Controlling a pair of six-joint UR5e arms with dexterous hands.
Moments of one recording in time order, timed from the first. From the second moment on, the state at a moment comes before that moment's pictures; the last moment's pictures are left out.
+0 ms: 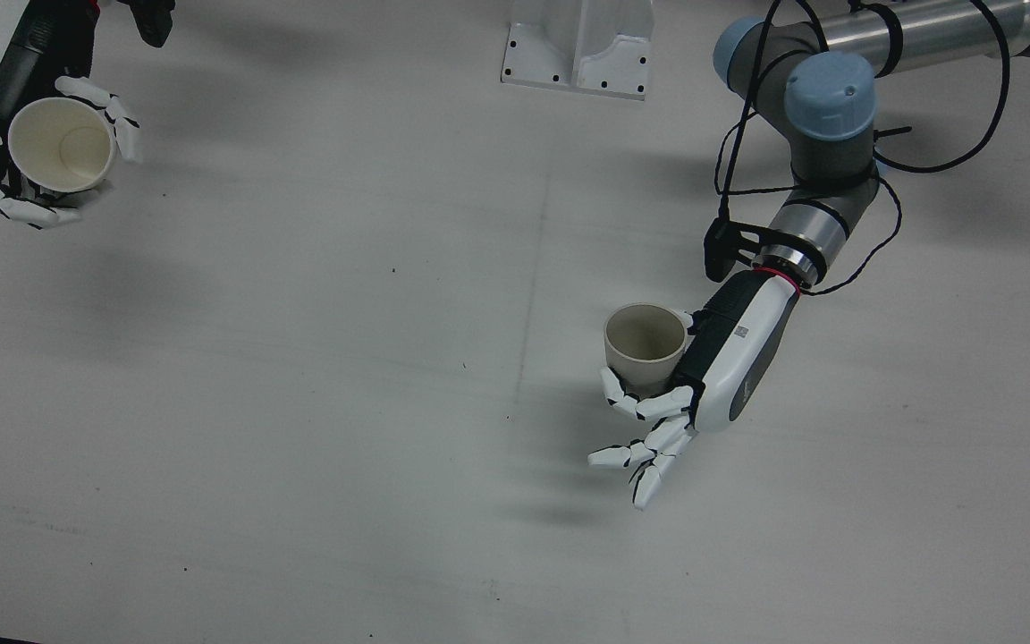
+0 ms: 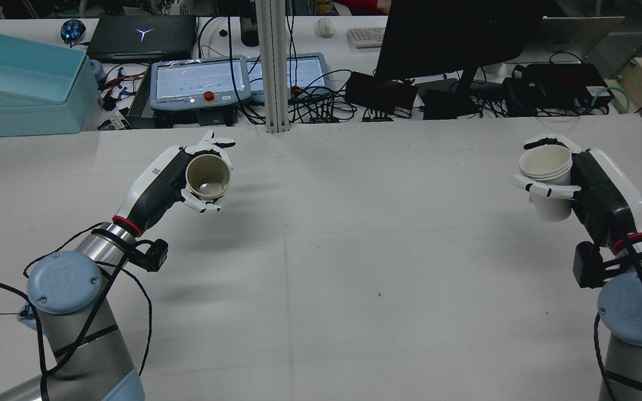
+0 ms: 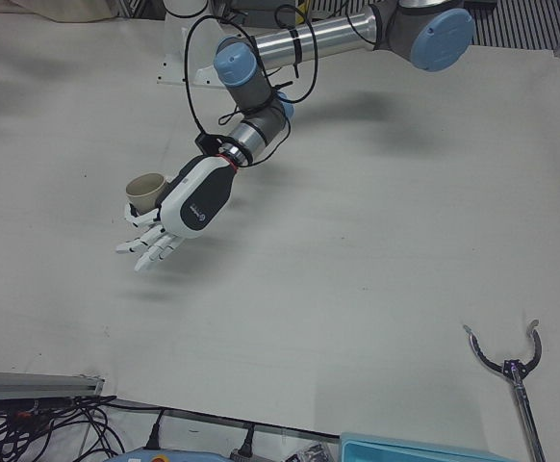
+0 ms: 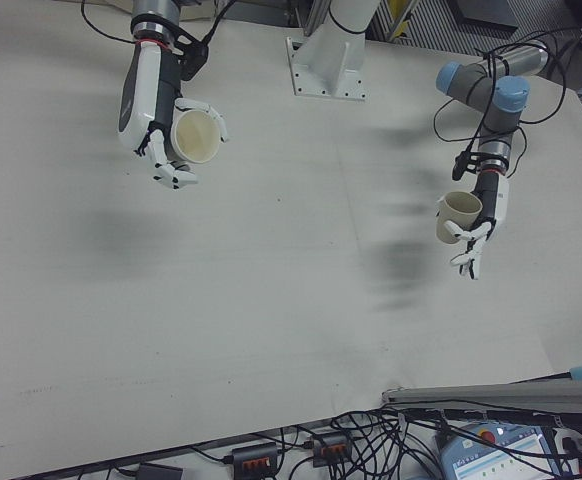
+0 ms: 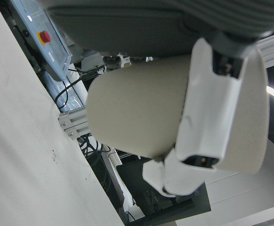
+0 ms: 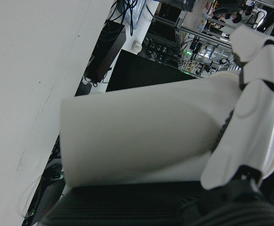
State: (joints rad) left arm -0.59 -2.12 -1.70 0.32 0.99 0.62; right arm 0.60 -1.49 2.25 -4.20 -0.67 -0.15
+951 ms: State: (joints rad) left arm -0.72 -1.90 -1.71 0.15 1.09 0.54; right arm 1.27 -1.59 1.65 -3.01 -1.54 -0.47
